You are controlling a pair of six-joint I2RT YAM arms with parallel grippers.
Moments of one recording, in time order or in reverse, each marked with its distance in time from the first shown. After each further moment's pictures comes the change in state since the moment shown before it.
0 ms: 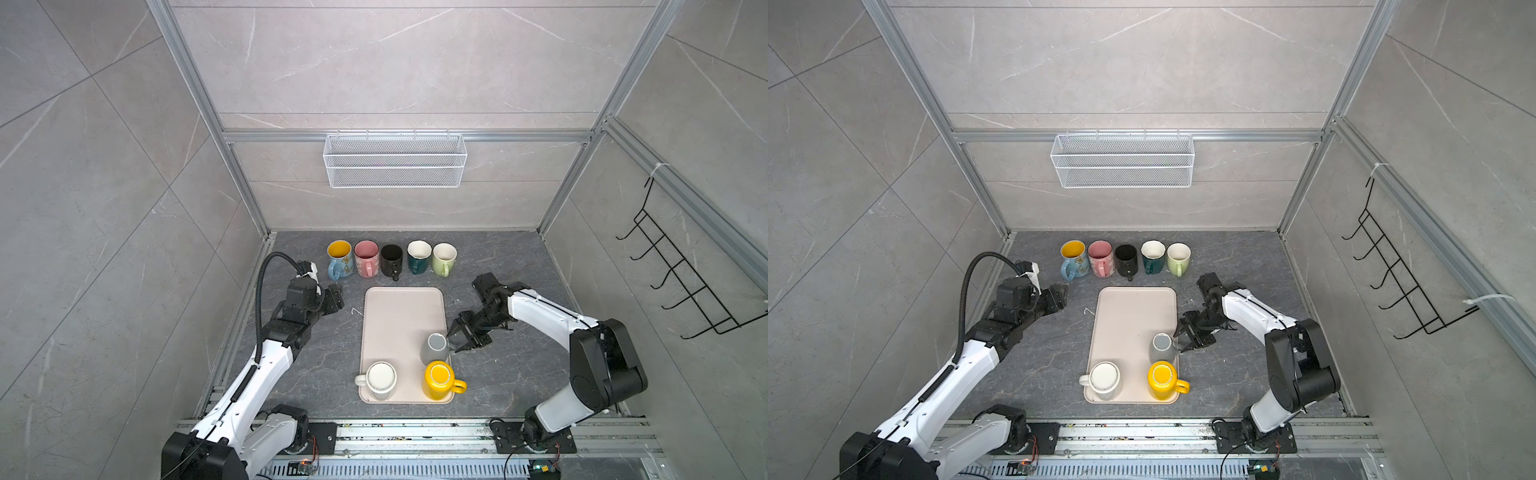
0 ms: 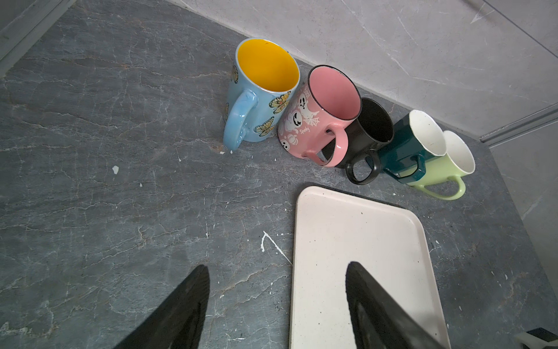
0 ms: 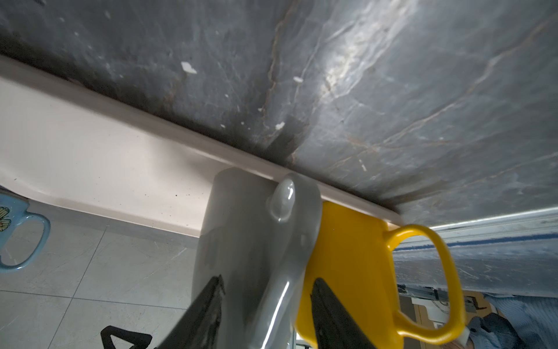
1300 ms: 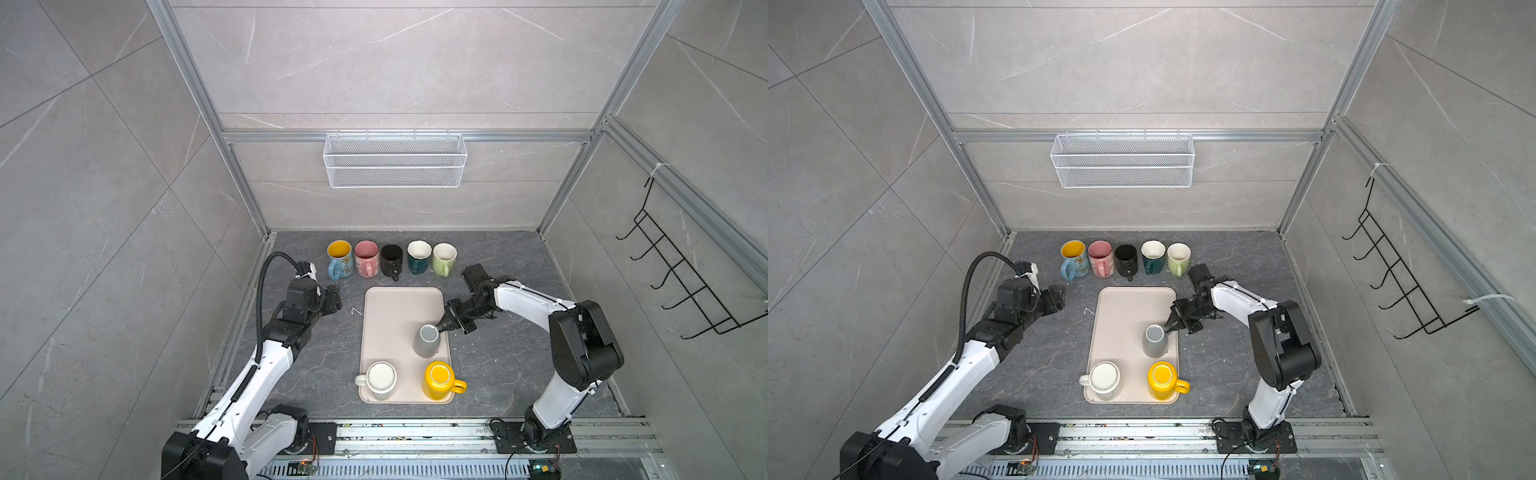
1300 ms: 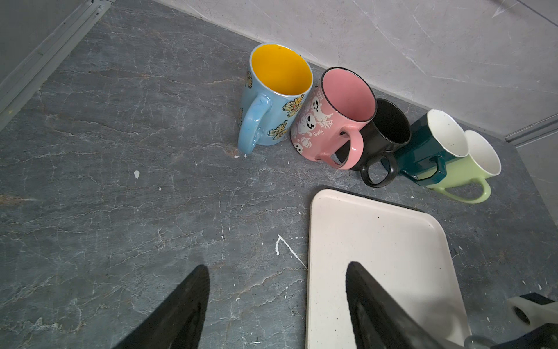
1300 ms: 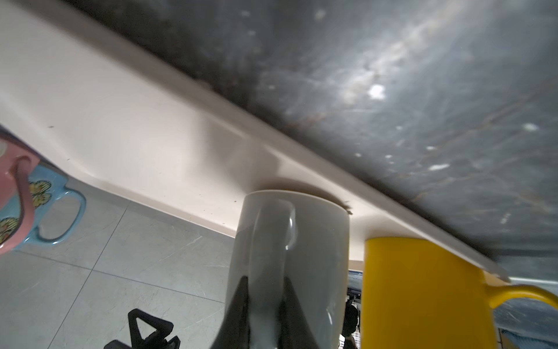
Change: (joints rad) left arm 0.000 0.000 -0.006 -0.001 -0.050 0.033; right arm 0.018 0.143 0.119 0.188 -0.043 -0.013
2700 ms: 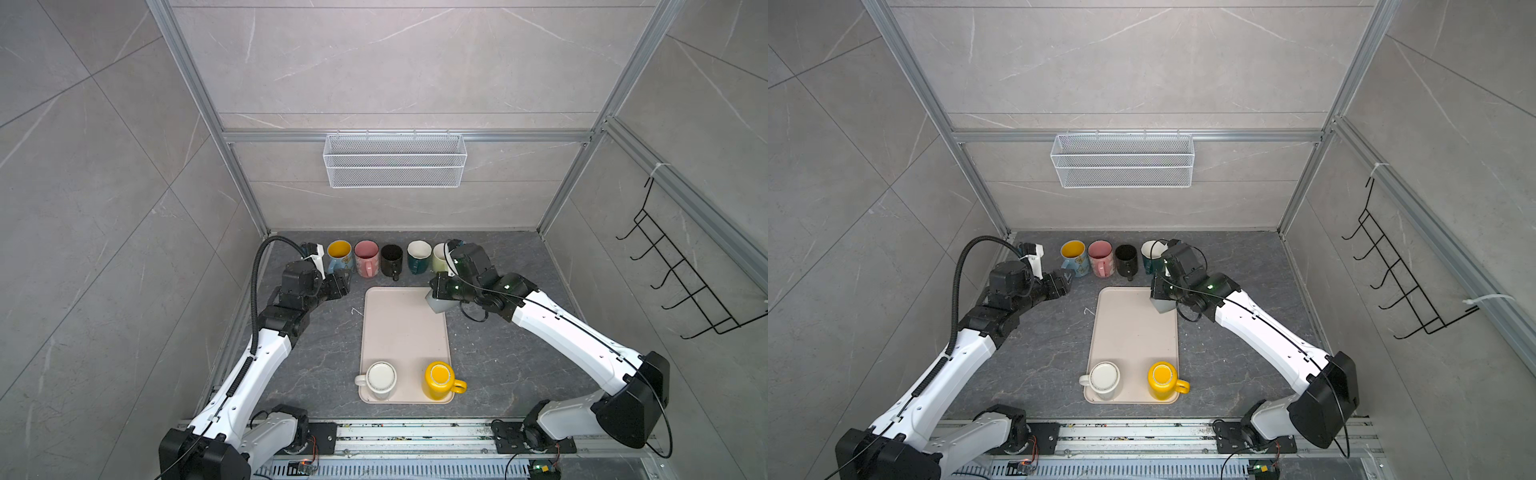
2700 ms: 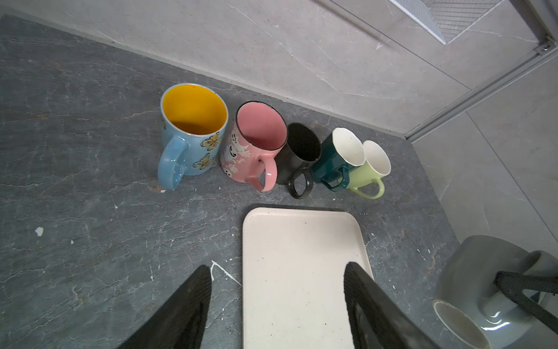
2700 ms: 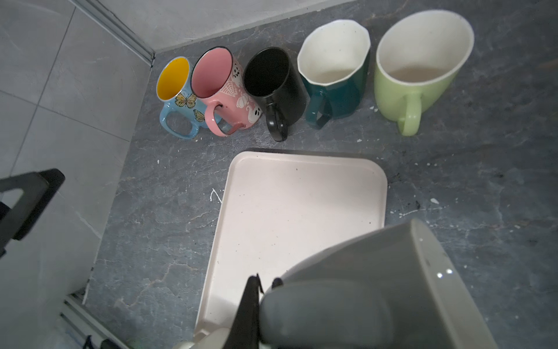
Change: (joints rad) left arm 0.000 0.051 0.182 -0.006 0.249 -0.001; right arm 0.339 -0.335 0.193 0.080 0.736 -0.845
